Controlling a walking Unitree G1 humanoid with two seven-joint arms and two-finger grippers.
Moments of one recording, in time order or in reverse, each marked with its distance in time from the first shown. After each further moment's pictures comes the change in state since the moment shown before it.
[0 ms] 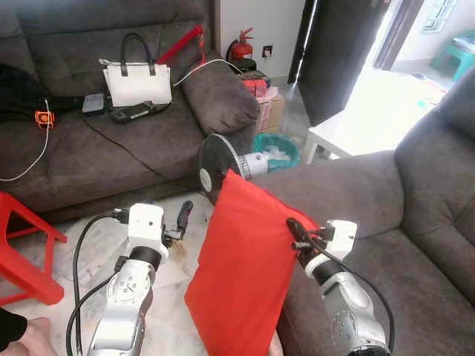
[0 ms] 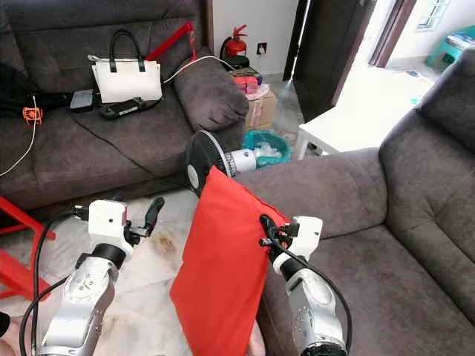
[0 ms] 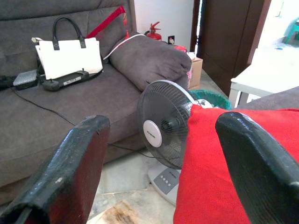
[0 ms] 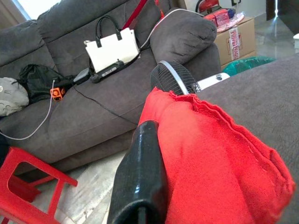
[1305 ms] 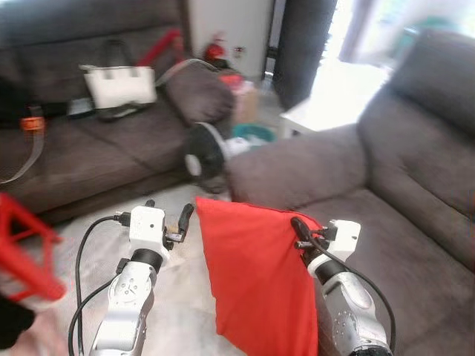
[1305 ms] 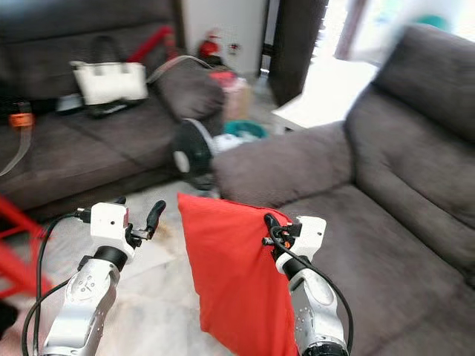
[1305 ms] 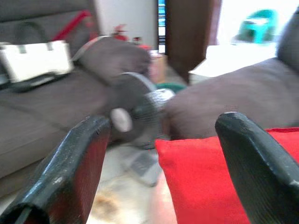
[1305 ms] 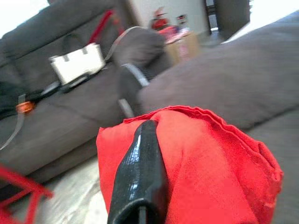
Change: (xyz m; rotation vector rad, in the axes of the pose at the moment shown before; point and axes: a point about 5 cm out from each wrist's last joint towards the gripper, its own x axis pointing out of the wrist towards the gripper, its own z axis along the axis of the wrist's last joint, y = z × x) left arm 0.000 -0.004 -0.005 -0.020 0.015 -0.011; right arm -0.004 -0.008 -0.001 -0.018 -0.007 -0.055
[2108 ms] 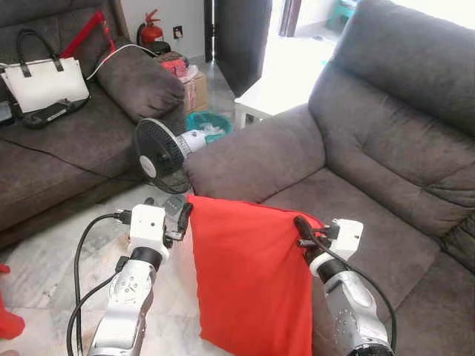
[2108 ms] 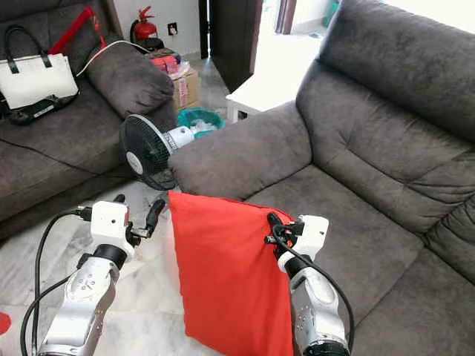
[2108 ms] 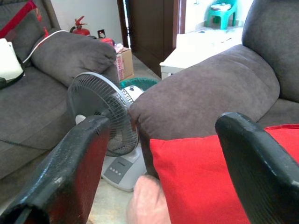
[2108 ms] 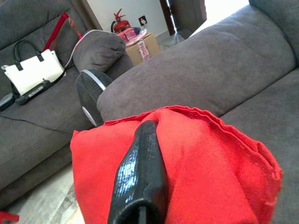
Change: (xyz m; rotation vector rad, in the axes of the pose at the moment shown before) left arm 0.000 0.007 0.000 0.050 0.005 0.022; right arm 0.003 0.002 0.001 0.001 -0.001 -0.012
